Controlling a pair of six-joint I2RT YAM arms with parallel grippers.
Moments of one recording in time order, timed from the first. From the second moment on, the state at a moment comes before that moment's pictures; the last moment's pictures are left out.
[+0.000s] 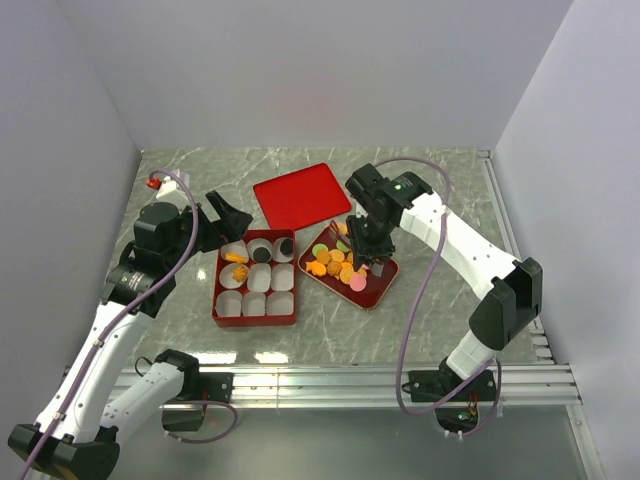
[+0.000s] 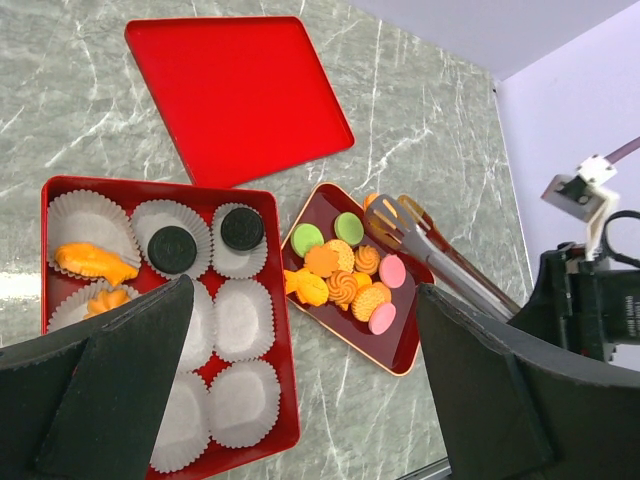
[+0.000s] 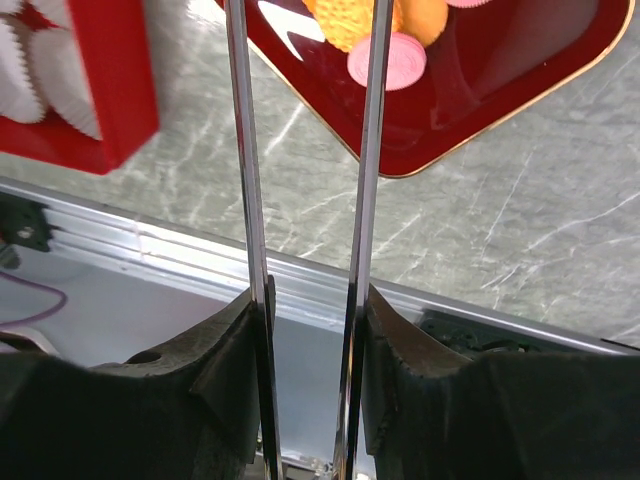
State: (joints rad) left arm -0.31 0.82 0.97 -0.47 0.06 -0.62; right arm 0.64 1.63 1.58 -1.29 -0.09 0.47
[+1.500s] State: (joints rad) left arm -0.31 0.80 0.95 -0.47 0.07 -0.63; right arm 1.04 1.90 1.89 -1.33 -0.19 0.51
